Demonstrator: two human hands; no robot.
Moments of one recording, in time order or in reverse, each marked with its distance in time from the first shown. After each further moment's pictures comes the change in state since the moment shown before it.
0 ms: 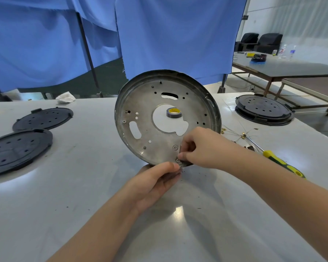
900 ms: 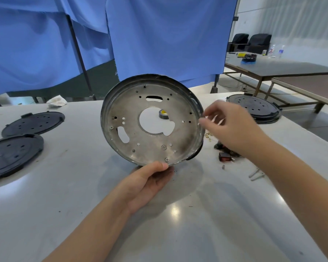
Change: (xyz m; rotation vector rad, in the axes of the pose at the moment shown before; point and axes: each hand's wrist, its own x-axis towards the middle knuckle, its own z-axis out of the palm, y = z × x) left_hand 0.003 -0.001 -0.006 -0.110 -0.030 0.001; right_hand -0.020 0.044 -0.039 0.215 0.488 -0.045
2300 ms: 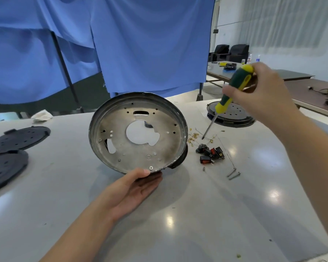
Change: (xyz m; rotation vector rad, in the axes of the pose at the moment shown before) left_hand -0.014 0.003 0.011 0.018 0.030 -0.081; right_hand 0.003 0.005 -0.100 -0.100 0.333 0.092
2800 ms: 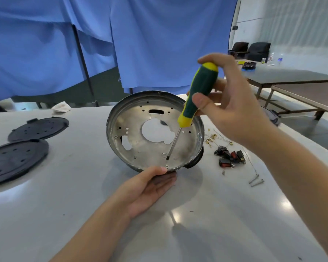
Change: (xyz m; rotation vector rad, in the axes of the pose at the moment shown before) left_hand 0.001 0.004 -0.001 -0.068 0.047 0.004; right_hand -0.025 -0.069 0.062 0.678 -0.327 -0.338
